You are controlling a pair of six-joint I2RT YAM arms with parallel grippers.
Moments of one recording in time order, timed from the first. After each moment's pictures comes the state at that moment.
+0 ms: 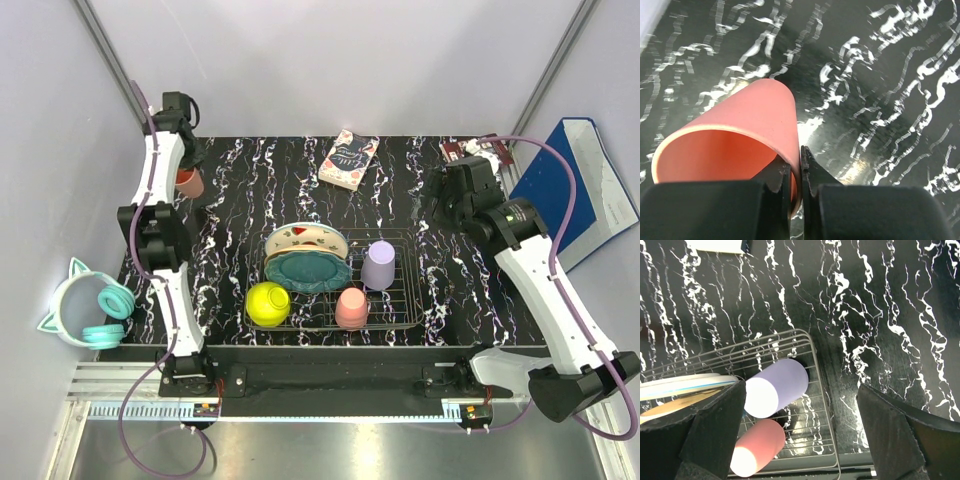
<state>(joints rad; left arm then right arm) 0.09 2.21 2.24 -1.02 -0.22 -0.52 0.40 1.19 1.42 -1.00 0.28 0.61</state>
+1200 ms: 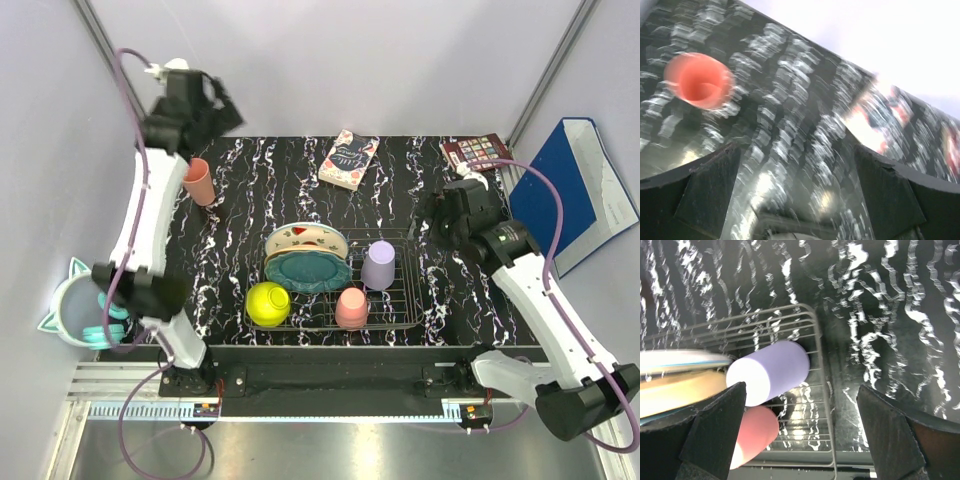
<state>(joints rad) -0.12 1.77 2.13 -0.94 -0.22 -0.57 0.40 1.08 1.19 -0.88 0.20 0.58</state>
